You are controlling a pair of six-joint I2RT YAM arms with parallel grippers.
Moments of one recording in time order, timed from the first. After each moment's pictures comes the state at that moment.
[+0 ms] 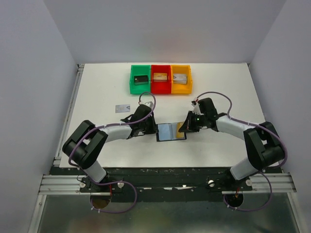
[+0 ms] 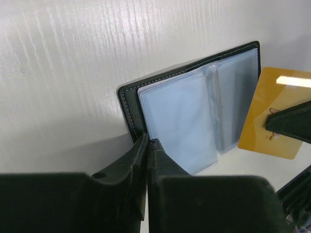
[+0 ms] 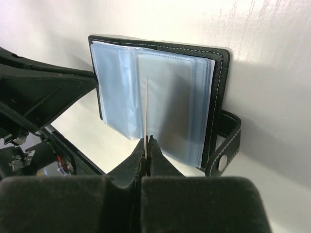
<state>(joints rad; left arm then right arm) -0.65 1.63 0.74 0.11 0.14 -0.70 0.39 1.57 0.73 -0.08 -0.52 0.63</state>
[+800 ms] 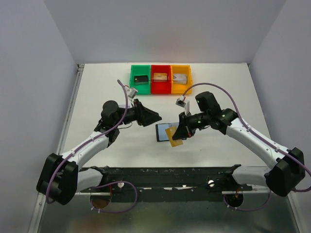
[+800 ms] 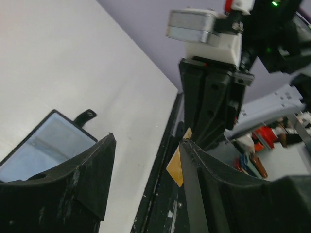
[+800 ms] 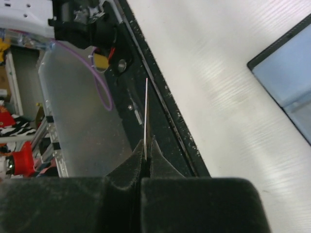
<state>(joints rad) -0.44 1.15 0.60 0.53 0.73 -0.74 0.60 1.24 0.98 -0.53 -0.78 0.21</state>
